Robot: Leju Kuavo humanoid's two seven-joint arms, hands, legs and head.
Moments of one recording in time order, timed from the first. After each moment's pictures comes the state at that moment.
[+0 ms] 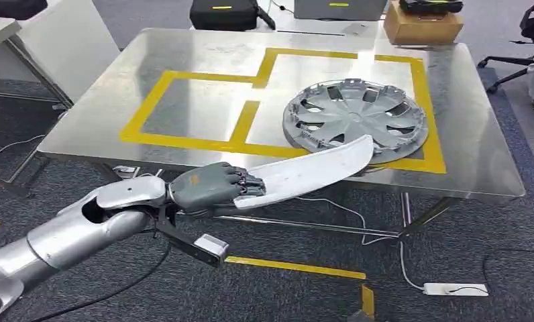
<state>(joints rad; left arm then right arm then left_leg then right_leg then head) -0.63 0.35 -0.99 -1.53 -0.81 0.05 -0.49 -0.11 0.13 -0.04 -0.22 0.78 -0.31 -0.34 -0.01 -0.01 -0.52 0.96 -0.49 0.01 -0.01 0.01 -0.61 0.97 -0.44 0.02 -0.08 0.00</state>
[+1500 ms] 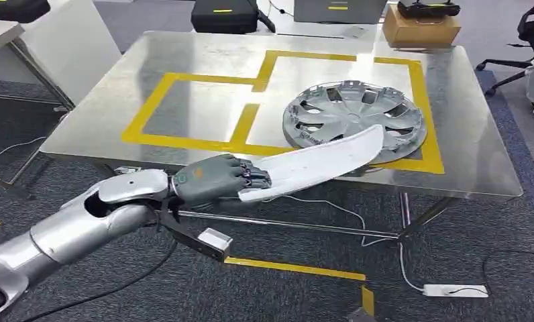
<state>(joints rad) -0.67 0.32 -0.98 -1.53 -0.81 0.05 -0.48 -0.12 0.13 -0.04 -0.22 0.79 -0.31 -0.35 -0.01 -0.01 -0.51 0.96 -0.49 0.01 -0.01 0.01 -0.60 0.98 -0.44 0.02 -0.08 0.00</state>
